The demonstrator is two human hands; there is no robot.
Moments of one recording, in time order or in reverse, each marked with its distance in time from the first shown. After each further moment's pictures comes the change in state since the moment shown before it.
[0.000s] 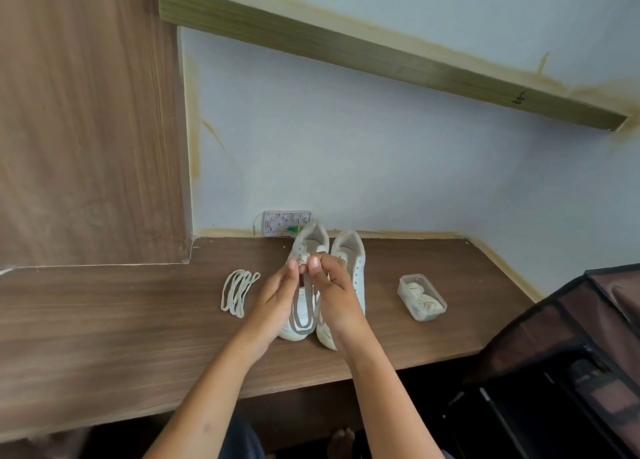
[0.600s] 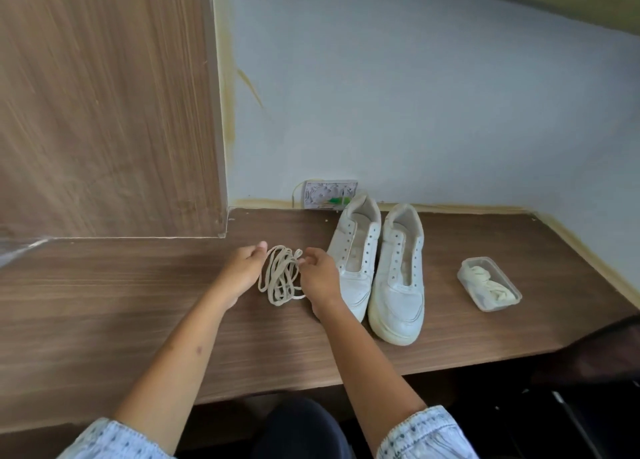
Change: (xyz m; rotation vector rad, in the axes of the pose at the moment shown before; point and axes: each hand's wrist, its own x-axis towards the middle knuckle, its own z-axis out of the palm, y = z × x) left_hand 0.088 -0.090 -0.141 0.405 0.240 -0.382; right_hand 0.082 0.094 0.096 -0.156 0.065 0.418
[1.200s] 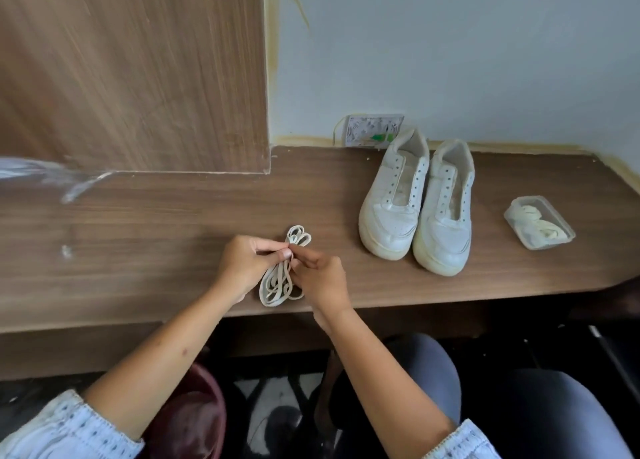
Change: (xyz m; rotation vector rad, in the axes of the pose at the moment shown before) left_hand -0.091 -0.073 -0.050 -0.066 0.029 0.046; right_hand -0.097 0.060 0.065 0.233 -0.145 0.080
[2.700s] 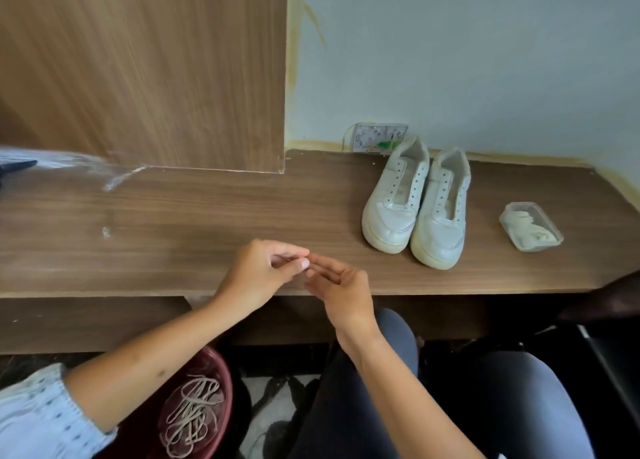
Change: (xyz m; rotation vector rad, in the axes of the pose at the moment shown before) left_hand -0.090 0.038 -0.013 0.156 -0.087 0.210; right_hand -0.091 -0.025 -0.023 0.146 -0.109 -0.102
